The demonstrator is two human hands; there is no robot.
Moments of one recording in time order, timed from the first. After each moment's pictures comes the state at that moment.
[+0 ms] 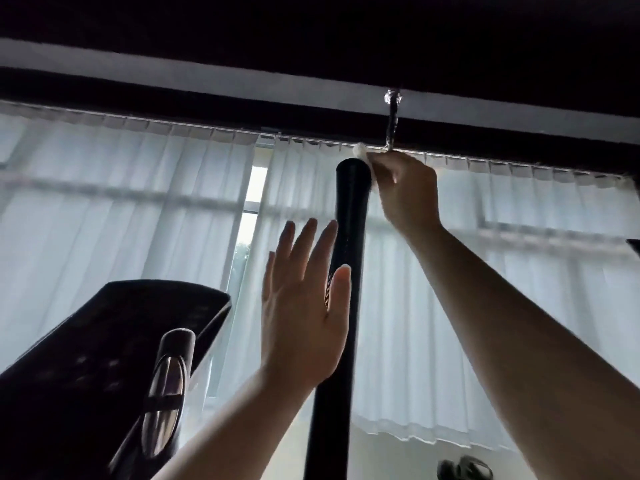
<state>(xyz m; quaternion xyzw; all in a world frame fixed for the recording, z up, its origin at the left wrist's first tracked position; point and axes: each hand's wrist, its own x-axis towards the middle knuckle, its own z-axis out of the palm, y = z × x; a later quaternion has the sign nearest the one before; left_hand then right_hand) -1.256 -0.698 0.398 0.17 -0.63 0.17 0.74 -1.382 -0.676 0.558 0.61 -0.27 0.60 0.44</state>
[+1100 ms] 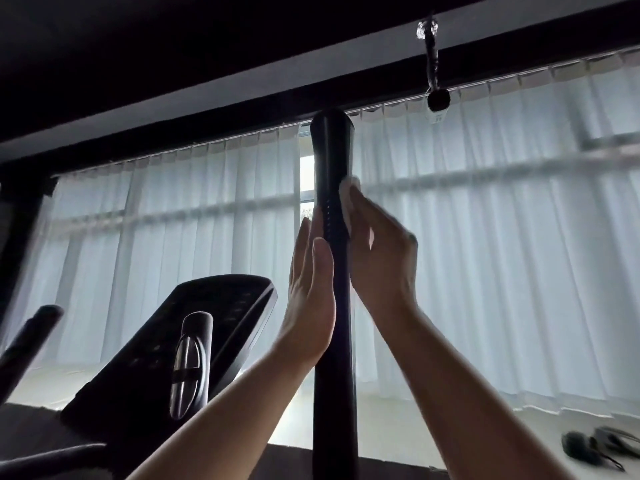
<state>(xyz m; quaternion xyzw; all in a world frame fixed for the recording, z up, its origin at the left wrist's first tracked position) -1.287 -0.717 0.387 0.18 -0.70 -0.08 0.69 -1.371 -0.700 0.427 0.59 -0.18 0.76 0.19</state>
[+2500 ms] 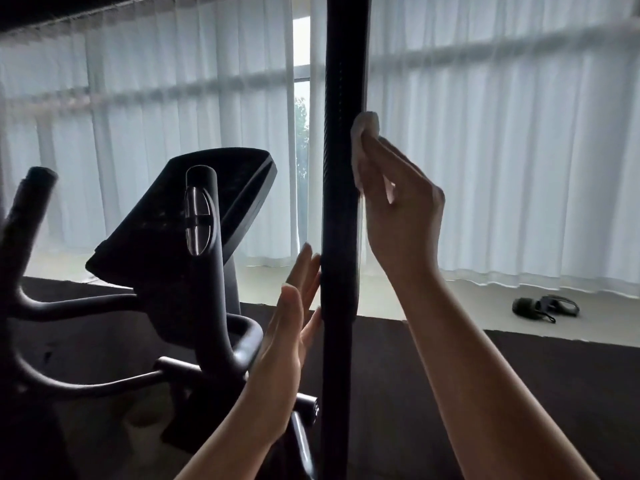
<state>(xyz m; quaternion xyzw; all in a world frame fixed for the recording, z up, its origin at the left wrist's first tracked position) -1.248 -0.647 0.214 0.17 -0.67 -0.38 0.62 -1.375 -0.696 0.317 0.59 -0.23 0.76 0.17</state>
